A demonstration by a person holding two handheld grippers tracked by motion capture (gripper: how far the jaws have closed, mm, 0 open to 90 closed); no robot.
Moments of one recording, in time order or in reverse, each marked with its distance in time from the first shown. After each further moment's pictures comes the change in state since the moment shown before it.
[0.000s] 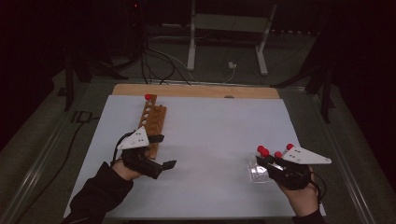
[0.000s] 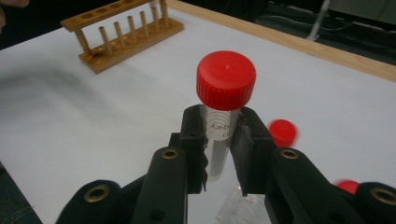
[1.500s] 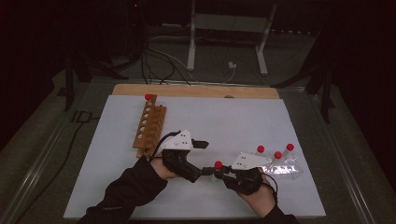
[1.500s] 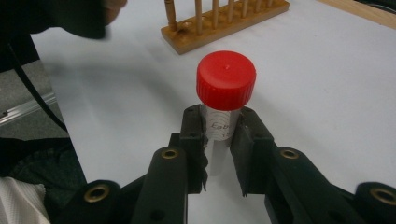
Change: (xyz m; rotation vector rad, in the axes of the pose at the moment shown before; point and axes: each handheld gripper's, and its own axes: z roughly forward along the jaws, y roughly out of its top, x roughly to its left) left arm -0.046 0.045 0.077 0.003 -0.238 0.096; right arm 0.072 0.003 0.077 0.083 0.256 -0.120
